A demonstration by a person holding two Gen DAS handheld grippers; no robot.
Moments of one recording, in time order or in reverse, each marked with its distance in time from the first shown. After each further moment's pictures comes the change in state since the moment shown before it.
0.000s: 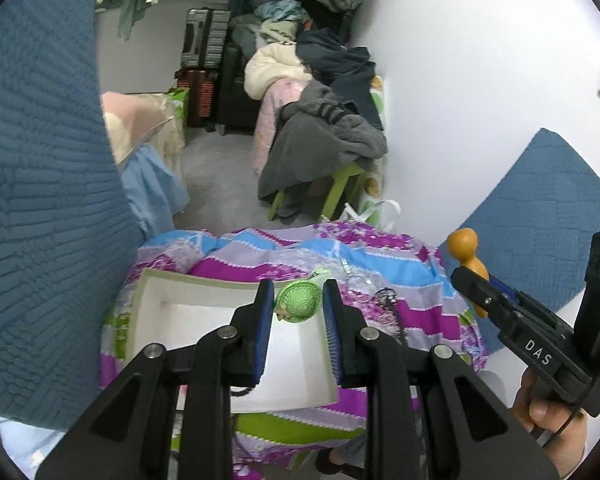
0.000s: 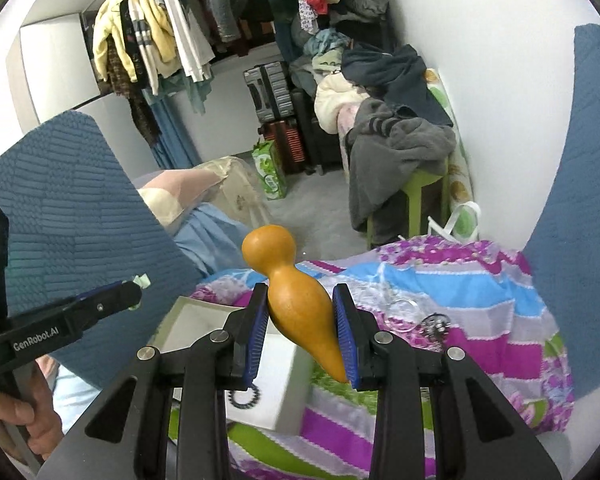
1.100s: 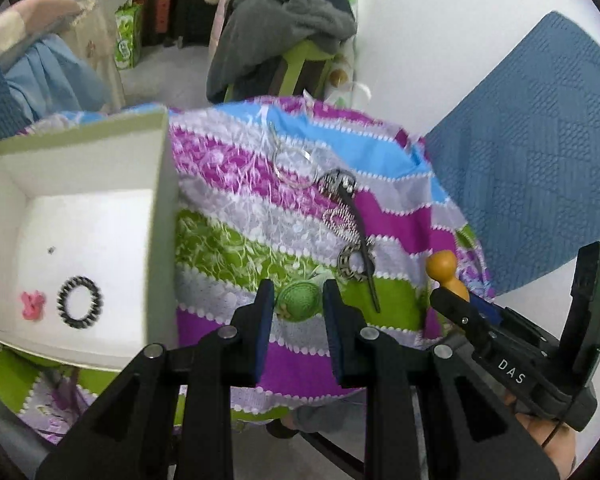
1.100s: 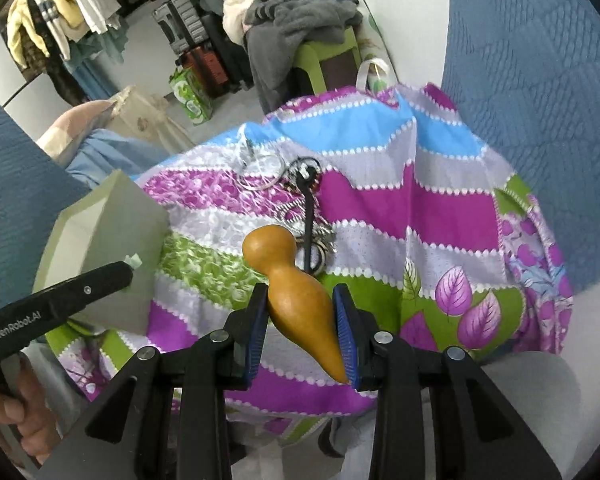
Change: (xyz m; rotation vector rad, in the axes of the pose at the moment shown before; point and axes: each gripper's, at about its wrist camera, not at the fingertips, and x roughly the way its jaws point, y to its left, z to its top) left arm 0.147 -0.114 -0.105 0.016 0.265 -0.073; right arm 0.034 -0.179 -0.131 0.172 0.272 -0.130
